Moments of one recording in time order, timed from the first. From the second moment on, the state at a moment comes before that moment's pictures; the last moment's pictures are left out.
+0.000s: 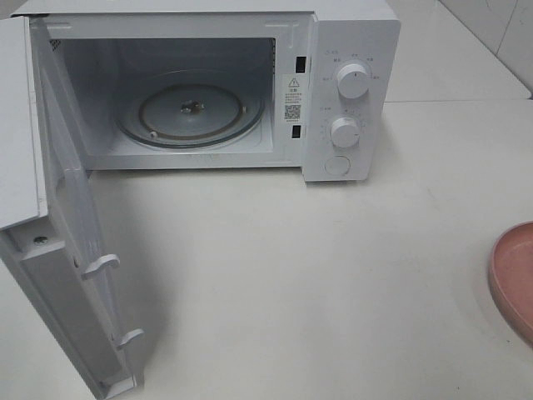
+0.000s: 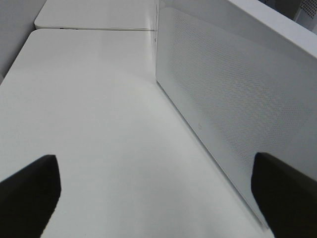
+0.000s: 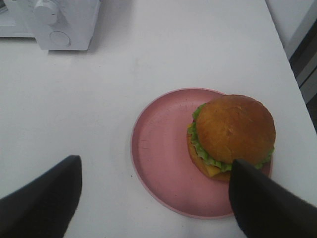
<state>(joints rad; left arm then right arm) -0.02 0.00 -0.51 -0.06 1.04 0.03 0.22 0.23 -0.57 -0.25 1.03 0.26</state>
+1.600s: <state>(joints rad) -0.02 0.00 -0.51 -0.06 1.04 0.03 0.11 0.00 -0.51 -0.20 1.02 0.20</state>
